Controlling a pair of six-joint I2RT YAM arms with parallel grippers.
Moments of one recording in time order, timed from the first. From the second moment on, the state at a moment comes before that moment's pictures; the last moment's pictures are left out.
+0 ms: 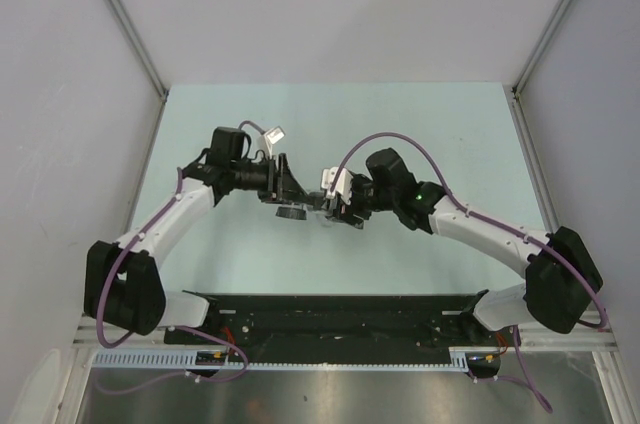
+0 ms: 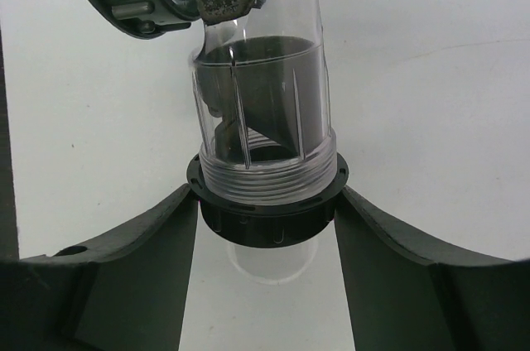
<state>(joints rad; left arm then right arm) -0.29 1.34 0.97 -0.44 0.93 -0.40 0.79 1.38 0.97 -0.16 -0.40 -0.59</state>
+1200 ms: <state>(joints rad) -0.39 1.42 0.97 -0.45 0.96 -0.10 0.72 1.43 0.96 -0.28 -0.59 -0.48</state>
